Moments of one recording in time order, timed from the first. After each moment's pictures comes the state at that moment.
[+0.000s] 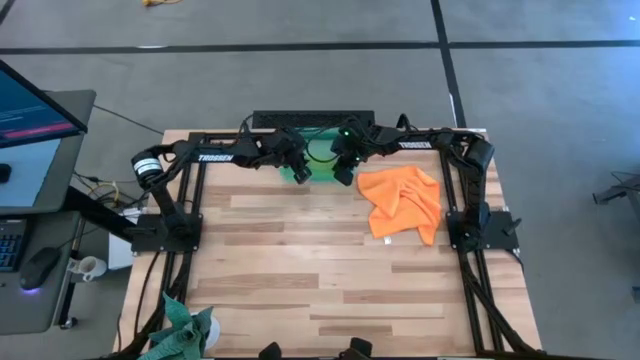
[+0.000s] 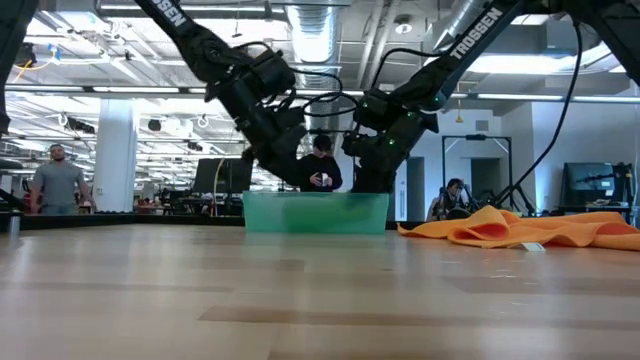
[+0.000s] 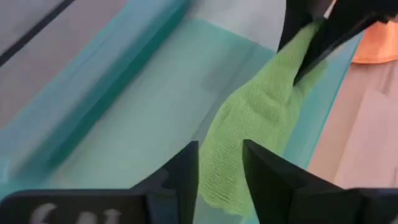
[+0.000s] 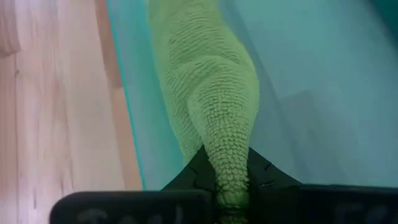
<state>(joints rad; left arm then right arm) 0.52 1.74 1.08 -0.13 -0.04 -0.01 -0.56 1.96 1.25 -0.28 -0.34 -0.19</state>
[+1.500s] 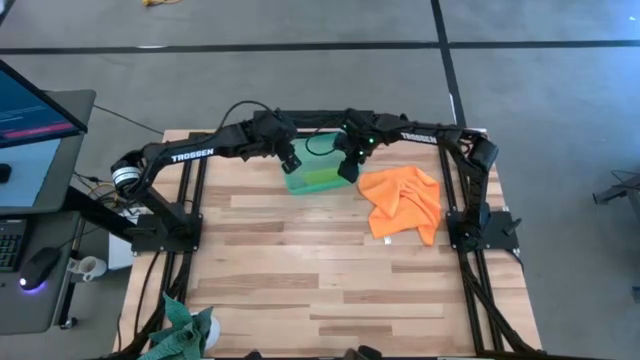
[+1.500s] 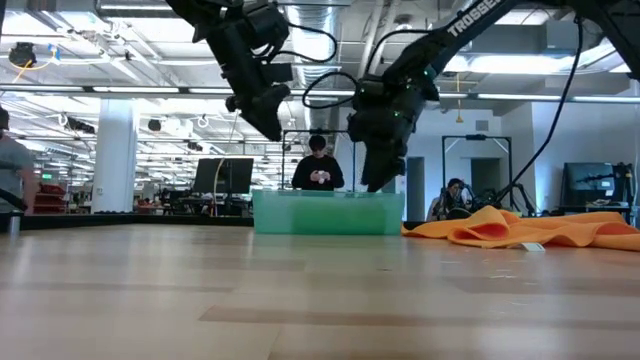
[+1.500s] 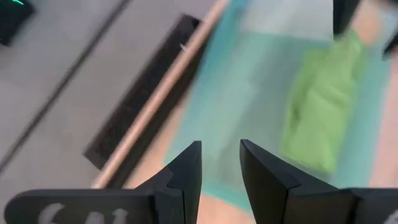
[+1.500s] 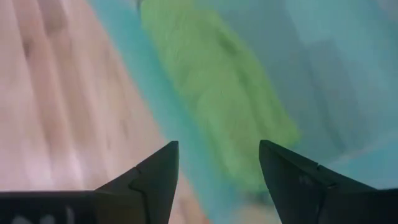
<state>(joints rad) 0.48 1.57 1.25 -0.55 -0.26 0.06 -0.56 1.93 1.44 -0.74 -0.39 -0.18</state>
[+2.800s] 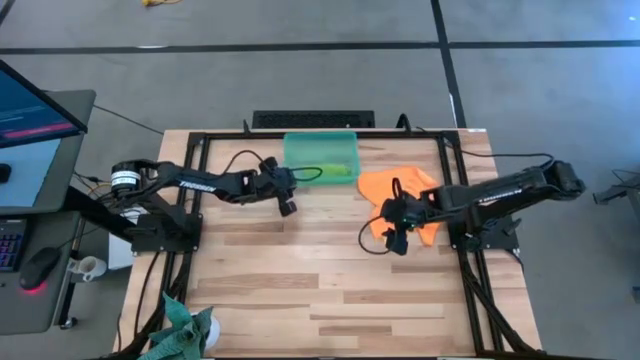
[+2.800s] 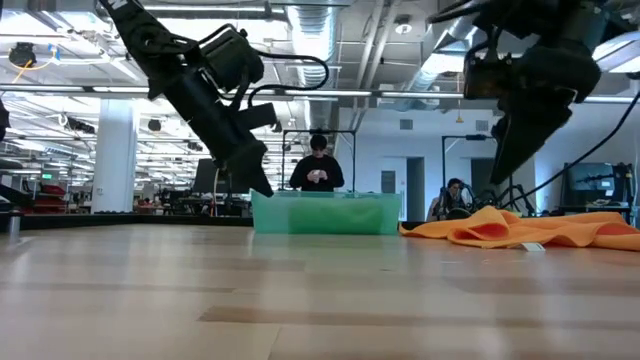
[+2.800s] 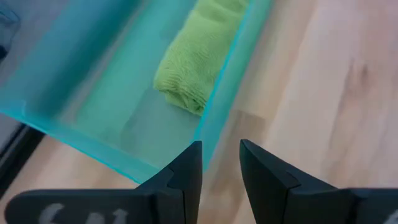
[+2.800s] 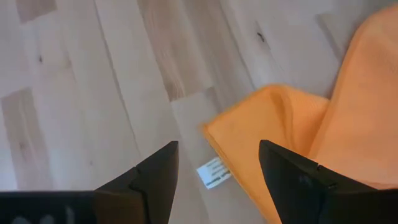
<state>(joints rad) 0.26 1.55 0.71 0.06 -0.32 0.03 0.11 1.19 0.67 -0.57 0.06 0.40</state>
